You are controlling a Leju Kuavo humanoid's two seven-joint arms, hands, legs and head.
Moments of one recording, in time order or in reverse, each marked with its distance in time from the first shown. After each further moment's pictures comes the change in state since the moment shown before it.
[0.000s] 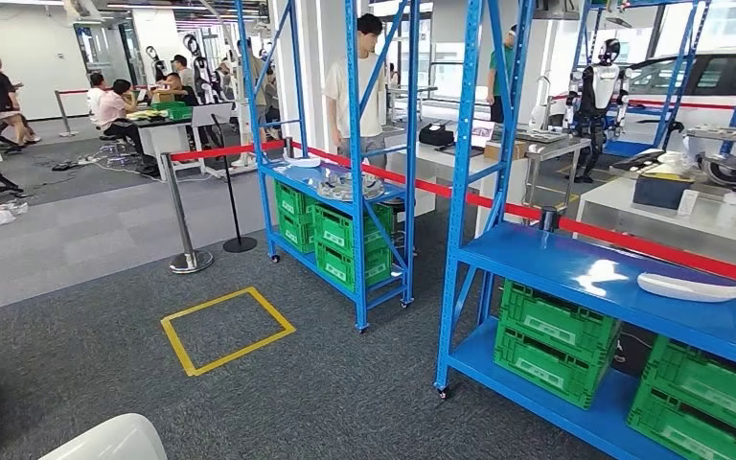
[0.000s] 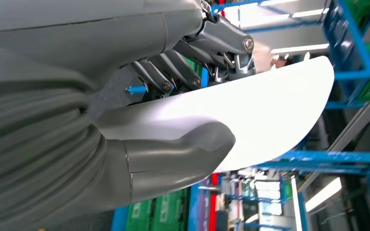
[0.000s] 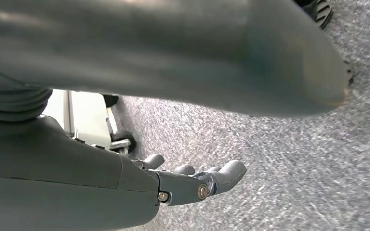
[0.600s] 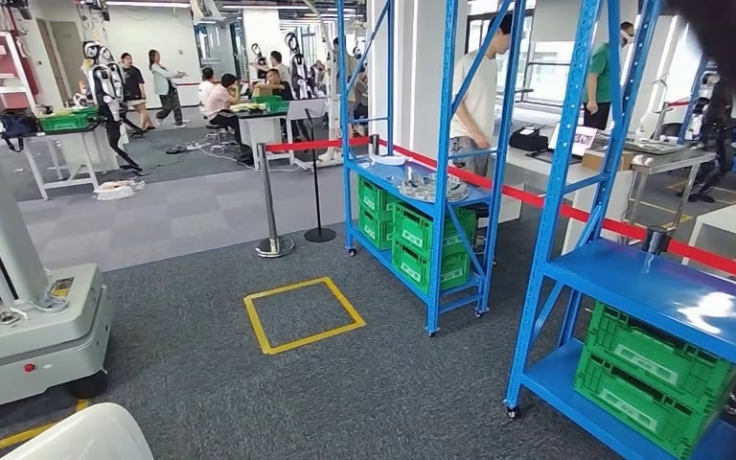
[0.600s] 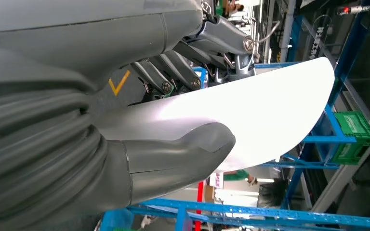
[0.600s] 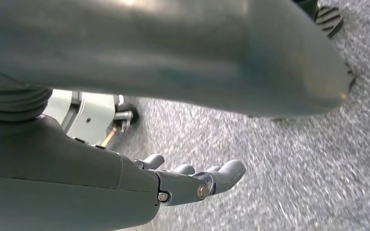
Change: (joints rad) left arm -0.015 0.016 0.019 0.009 0.050 0.020 -0.047; right arm -0.003 -0.001 0.002 0.000 -0.014 0.004 0.007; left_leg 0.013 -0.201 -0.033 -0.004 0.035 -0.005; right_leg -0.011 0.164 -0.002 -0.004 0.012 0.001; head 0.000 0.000
